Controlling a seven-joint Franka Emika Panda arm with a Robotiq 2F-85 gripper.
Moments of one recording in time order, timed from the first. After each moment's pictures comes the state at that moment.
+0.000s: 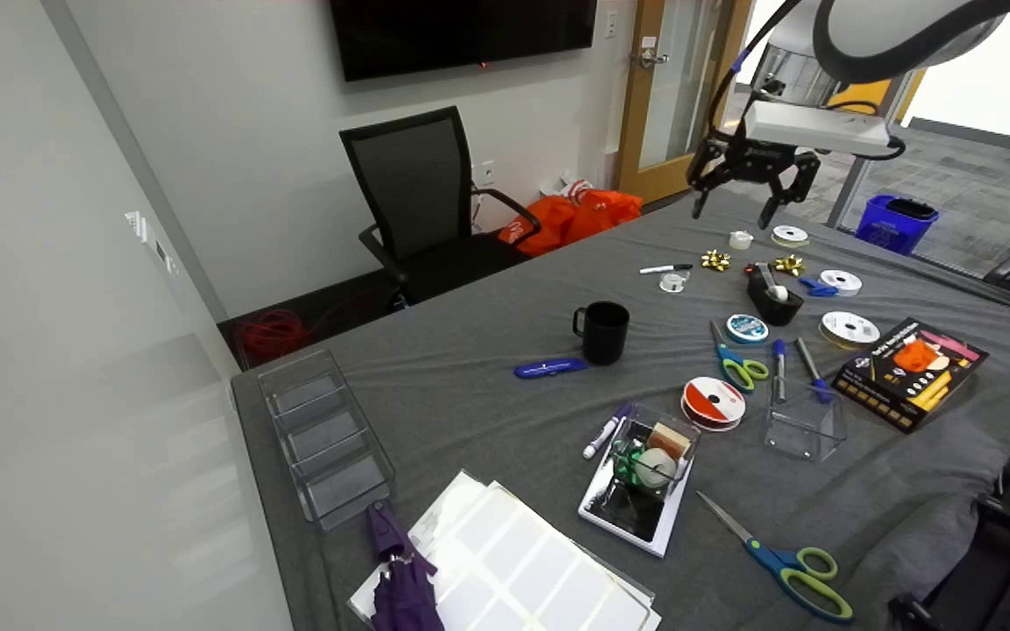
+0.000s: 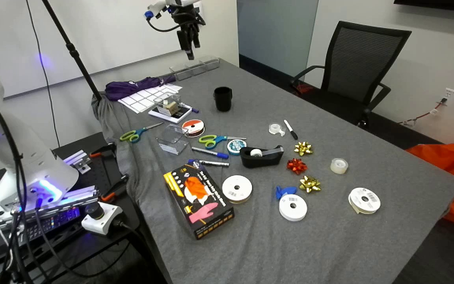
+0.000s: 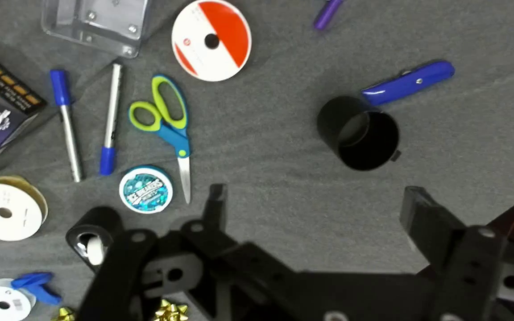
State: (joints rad) arm 0.02 0.06 -0.01 -2.00 0.04 2.21 0.73
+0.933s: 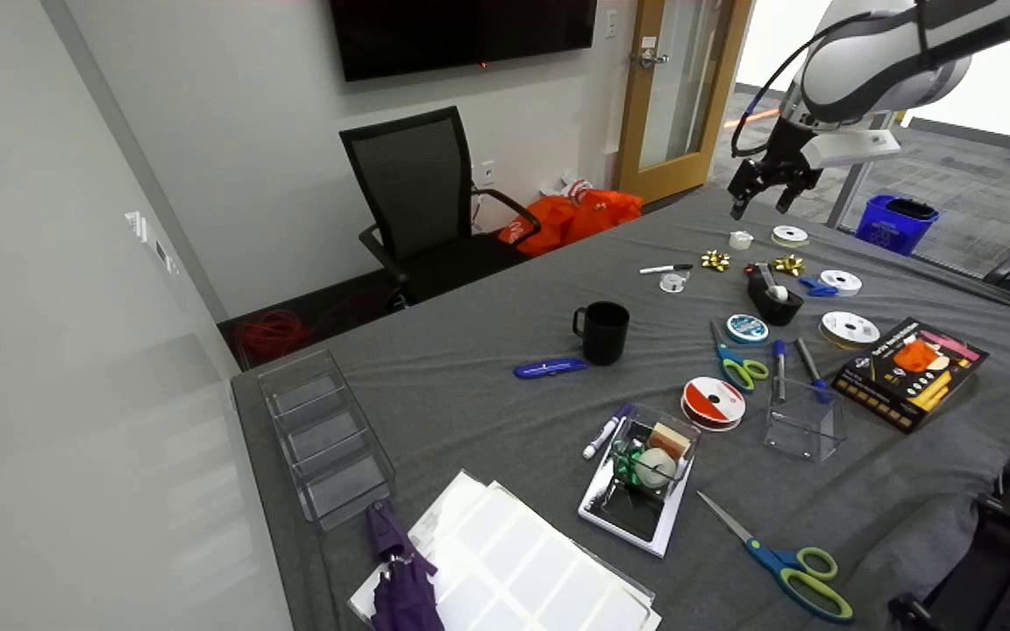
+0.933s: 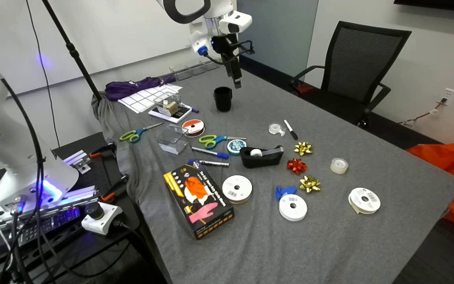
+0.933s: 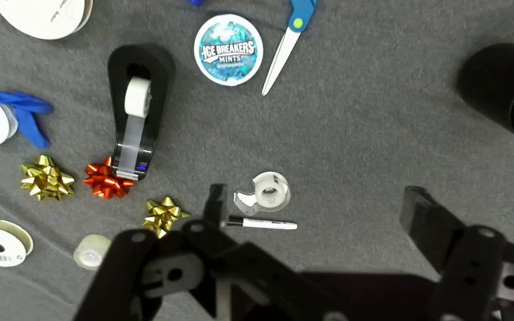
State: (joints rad) arm -0.12 0.30 -0.13 -1.86 0.04 2.35 0.05
